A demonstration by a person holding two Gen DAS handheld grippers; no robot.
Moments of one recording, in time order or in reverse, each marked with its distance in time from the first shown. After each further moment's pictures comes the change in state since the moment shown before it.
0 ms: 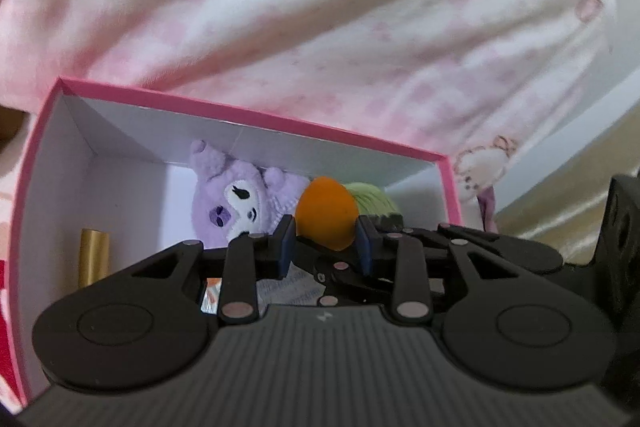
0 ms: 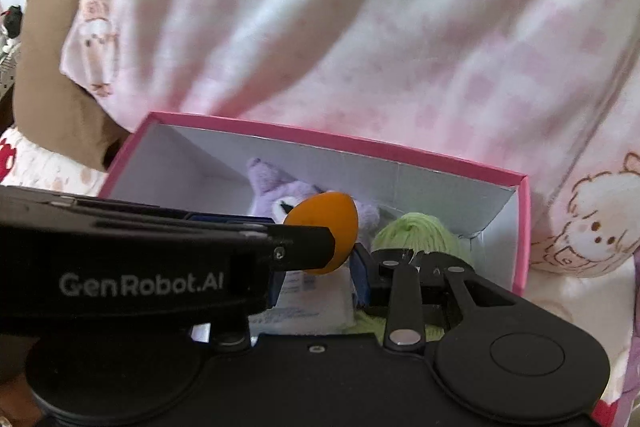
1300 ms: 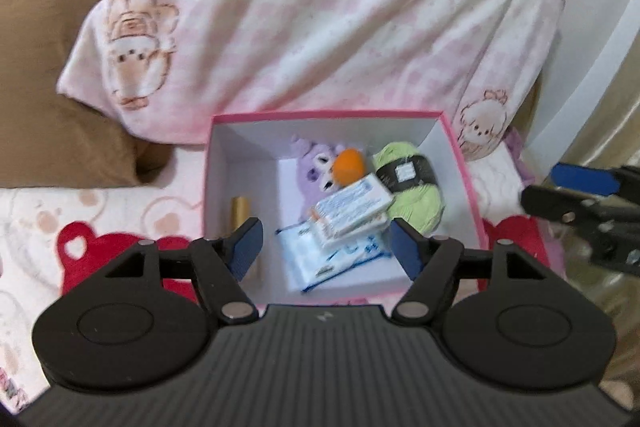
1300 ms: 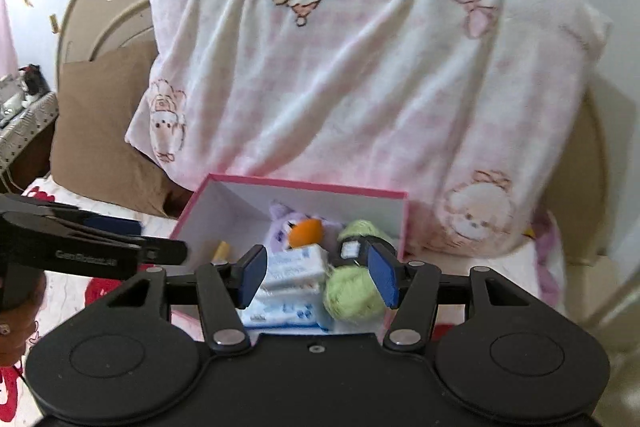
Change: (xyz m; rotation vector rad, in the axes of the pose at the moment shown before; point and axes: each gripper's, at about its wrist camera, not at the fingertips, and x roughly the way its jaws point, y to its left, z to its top) left arm -0.162 -0.049 -0.068 0.258 -0.073 0.302; right arm -0.210 0.001 -0.067 0.059 -0.218 -0.024
